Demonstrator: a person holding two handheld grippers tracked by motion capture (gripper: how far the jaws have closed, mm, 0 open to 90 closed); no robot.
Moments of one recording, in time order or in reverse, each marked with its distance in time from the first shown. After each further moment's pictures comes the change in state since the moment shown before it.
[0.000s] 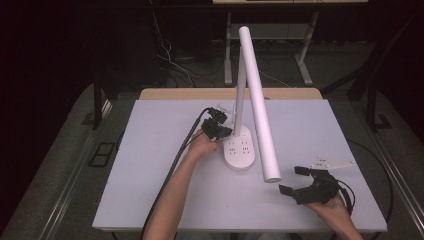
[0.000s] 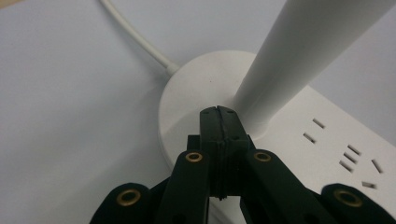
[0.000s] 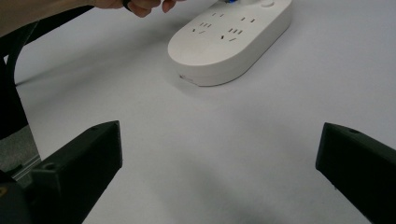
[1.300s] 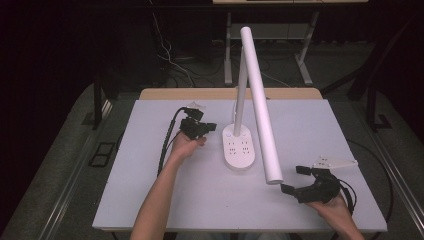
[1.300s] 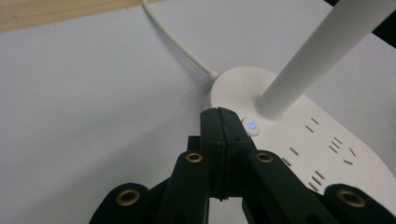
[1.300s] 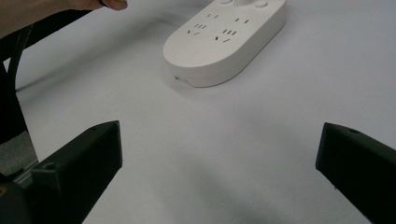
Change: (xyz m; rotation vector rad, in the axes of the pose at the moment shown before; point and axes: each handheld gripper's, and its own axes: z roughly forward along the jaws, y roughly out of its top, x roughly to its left) left arm 0.037 -0.026 -0.050 -0.172 -0.044 -0.111; right arm -0.006 -0.001 -0.001 -0.010 0.001 0.015
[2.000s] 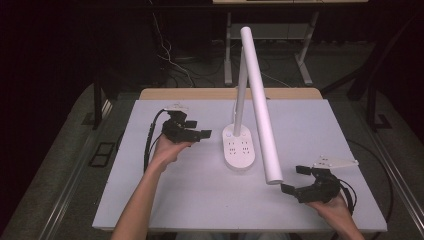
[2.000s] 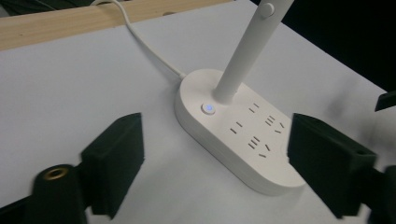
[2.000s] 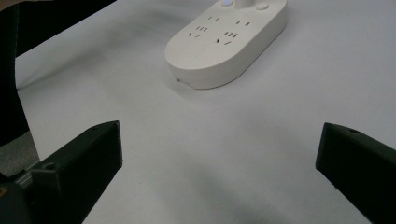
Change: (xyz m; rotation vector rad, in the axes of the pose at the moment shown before) left arm -0.005 -0.009 -0.069 -0.053 -0.094 0.008; right arm 0.000 0.000 -0.001 -0.008 0.004 0.002
